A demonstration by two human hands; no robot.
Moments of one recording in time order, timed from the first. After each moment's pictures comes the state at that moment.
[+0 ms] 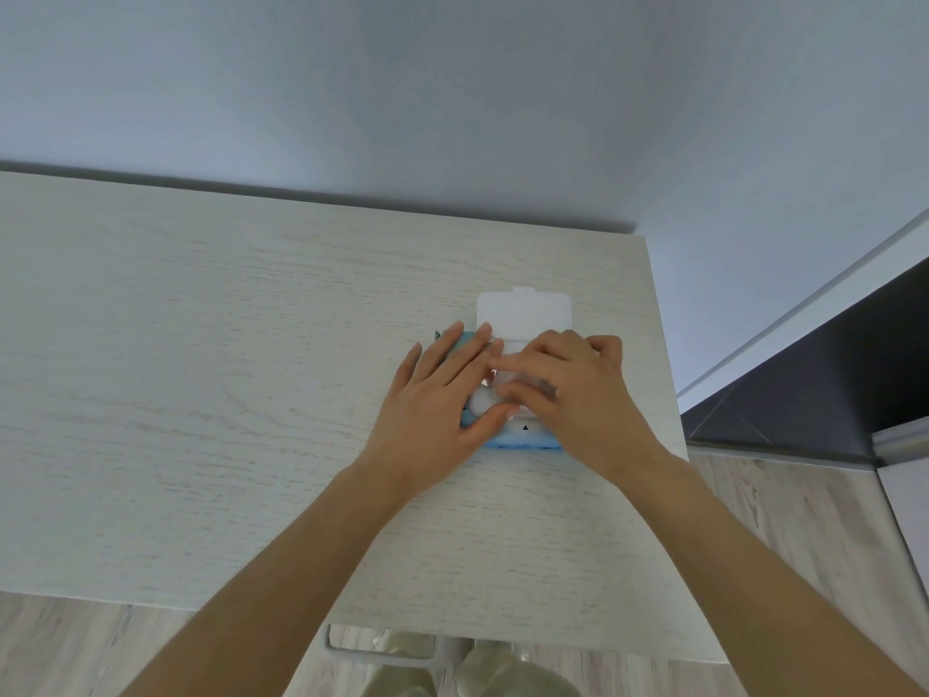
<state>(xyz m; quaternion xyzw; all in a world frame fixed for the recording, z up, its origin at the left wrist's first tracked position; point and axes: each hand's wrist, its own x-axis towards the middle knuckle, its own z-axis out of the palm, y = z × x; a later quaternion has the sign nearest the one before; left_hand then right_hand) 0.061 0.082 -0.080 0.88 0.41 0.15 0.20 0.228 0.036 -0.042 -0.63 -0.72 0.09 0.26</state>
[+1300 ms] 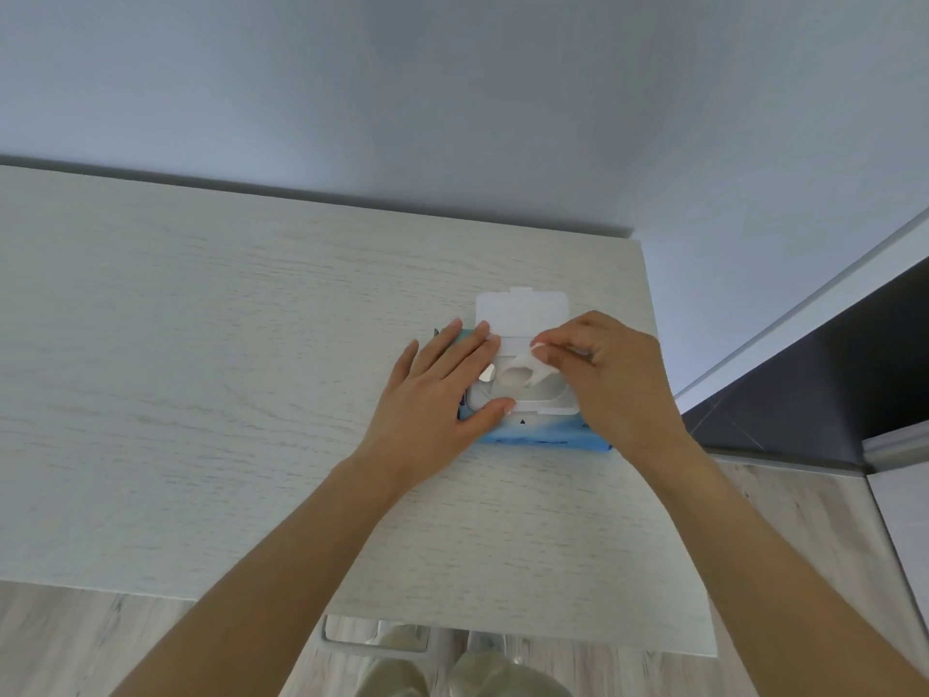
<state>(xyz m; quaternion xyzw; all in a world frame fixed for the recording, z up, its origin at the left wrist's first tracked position) 0.061 0.083 -0.078 0.87 0.42 0.15 0.20 0.239 0.041 -0.029 -0.70 -0.59 0.16 0.36</state>
